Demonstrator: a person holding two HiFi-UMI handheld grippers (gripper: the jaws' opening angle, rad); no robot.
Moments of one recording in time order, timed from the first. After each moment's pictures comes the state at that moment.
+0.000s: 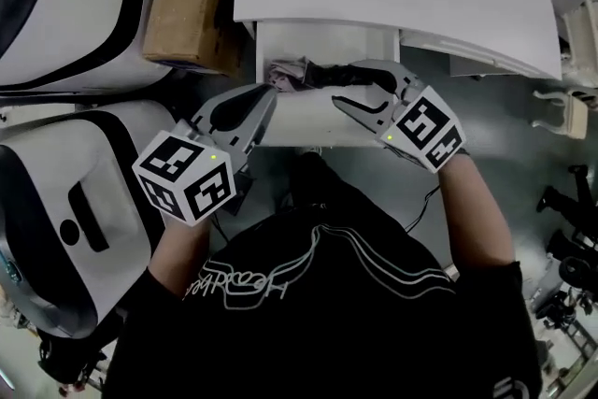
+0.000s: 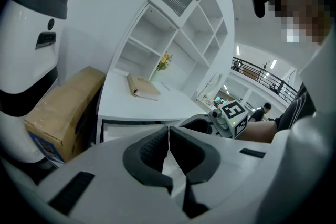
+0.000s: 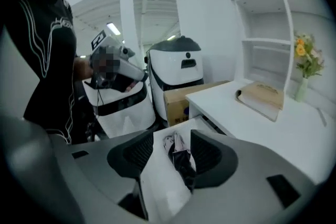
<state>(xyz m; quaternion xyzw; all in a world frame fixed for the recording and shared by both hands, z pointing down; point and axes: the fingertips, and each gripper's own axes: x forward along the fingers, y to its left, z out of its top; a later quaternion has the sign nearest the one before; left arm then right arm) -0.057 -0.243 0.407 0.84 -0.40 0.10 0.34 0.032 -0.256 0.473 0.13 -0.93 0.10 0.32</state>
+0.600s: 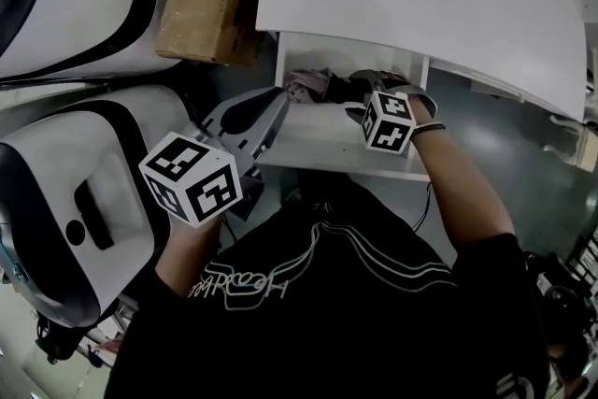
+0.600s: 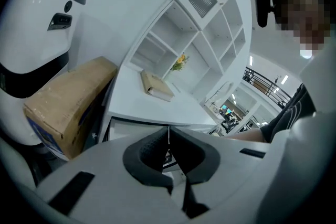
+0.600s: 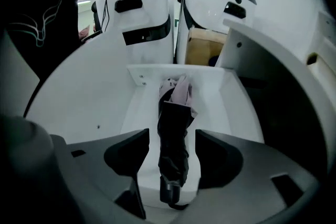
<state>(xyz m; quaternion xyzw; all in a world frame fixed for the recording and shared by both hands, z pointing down) -0.078 -0.292 0.438 0.81 -0.43 0.07 0.41 0.029 -0.283 0.662 -0.05 -0.83 -0.04 0.56</state>
